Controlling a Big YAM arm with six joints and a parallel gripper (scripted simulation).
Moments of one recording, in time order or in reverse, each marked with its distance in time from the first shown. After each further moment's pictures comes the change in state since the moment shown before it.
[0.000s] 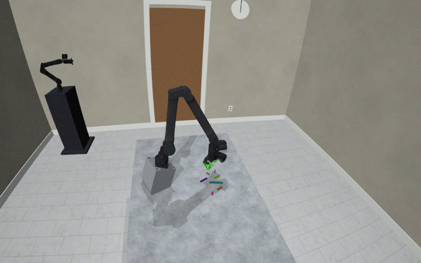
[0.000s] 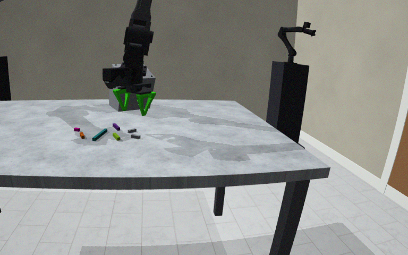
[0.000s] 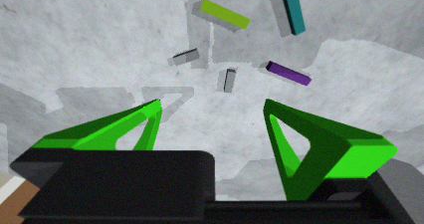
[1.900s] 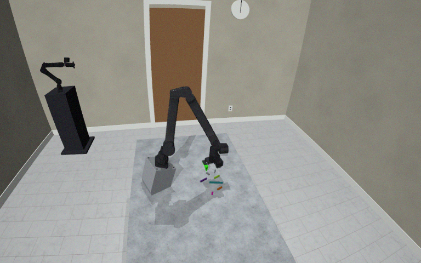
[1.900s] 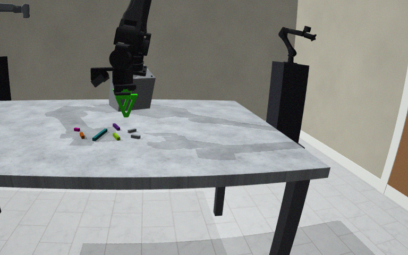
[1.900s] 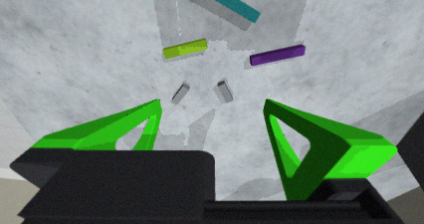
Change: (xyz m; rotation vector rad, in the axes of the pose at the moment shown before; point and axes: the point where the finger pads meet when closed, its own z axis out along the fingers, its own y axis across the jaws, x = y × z) arm -0.022 -0.021 0.001 0.003 0.003 0.580
